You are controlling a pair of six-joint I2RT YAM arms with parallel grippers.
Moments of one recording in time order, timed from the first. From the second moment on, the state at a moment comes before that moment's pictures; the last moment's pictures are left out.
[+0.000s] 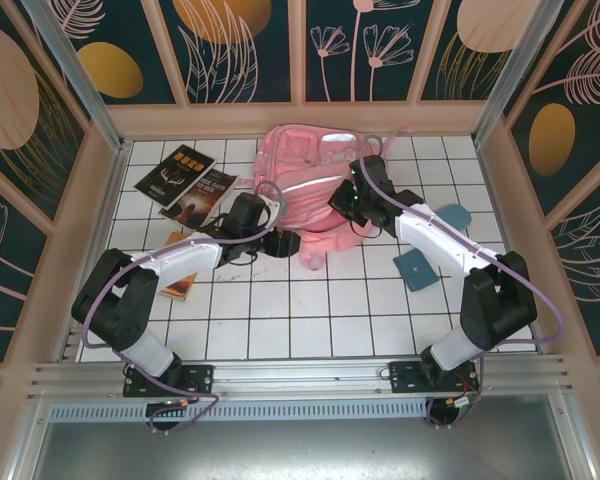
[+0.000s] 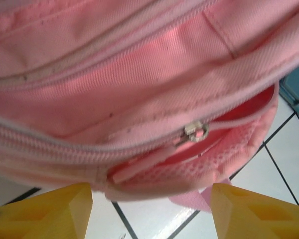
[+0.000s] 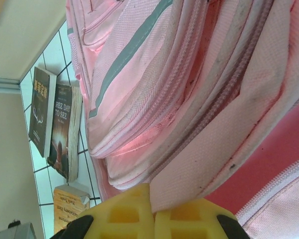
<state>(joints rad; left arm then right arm) -0.58 1.62 0.92 -0.08 0.32 -0.33 0.52 1.55 1.18 -0.39 -0.11 0.99</state>
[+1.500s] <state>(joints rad) -0.60 1.69 1.00 -0.07 0.26 -0.18 0.52 1.55 1.18 -0.39 -0.13 0.99</state>
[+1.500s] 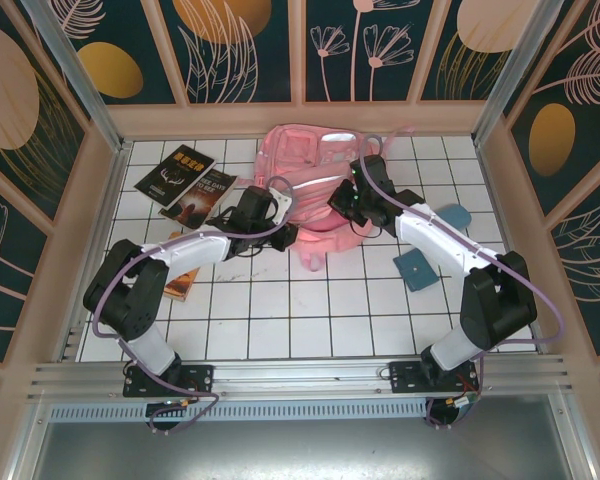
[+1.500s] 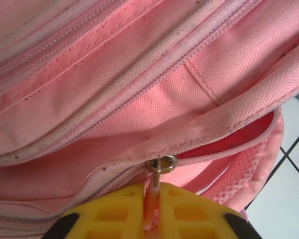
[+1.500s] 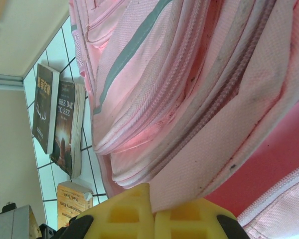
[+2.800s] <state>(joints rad) -0.40 1.86 1.16 -0.19 0.04 -0.36 0.39 1.38 1.01 -0.41 -0.12 0.92</state>
